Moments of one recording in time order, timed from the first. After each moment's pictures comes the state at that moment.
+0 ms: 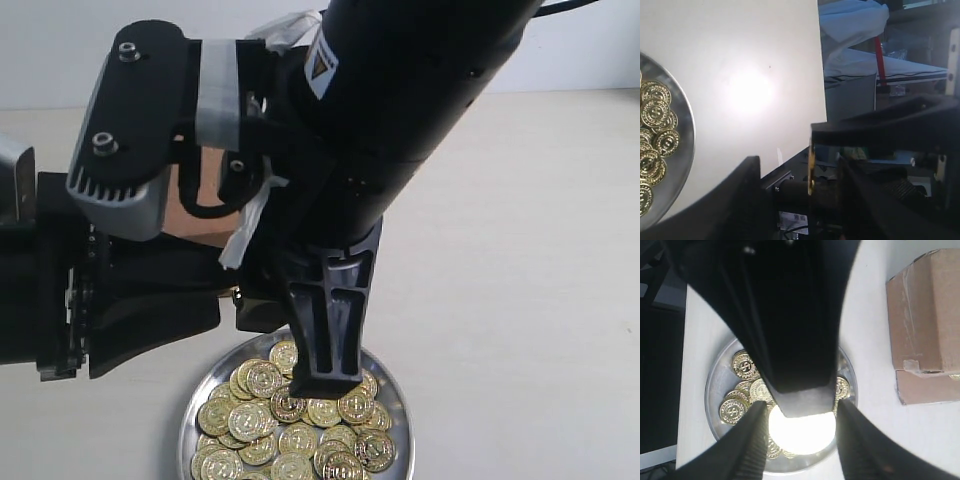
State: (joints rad) left arm -0.53 1.06 -0.43 -1.67 0.71 0.65; right arm 0.86 1.53 -1.34 0.18 1.09 -0.72
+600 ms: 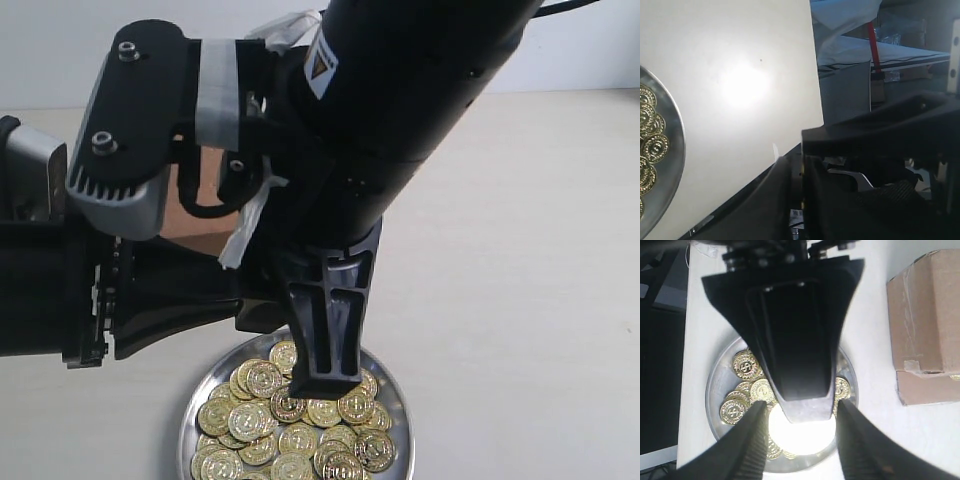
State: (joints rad) left arm -0.53 1.14 -0.45 -1.73 0.77 0.77; right arm 0.86 1.53 -1.34 0.18 1.09 -0.72
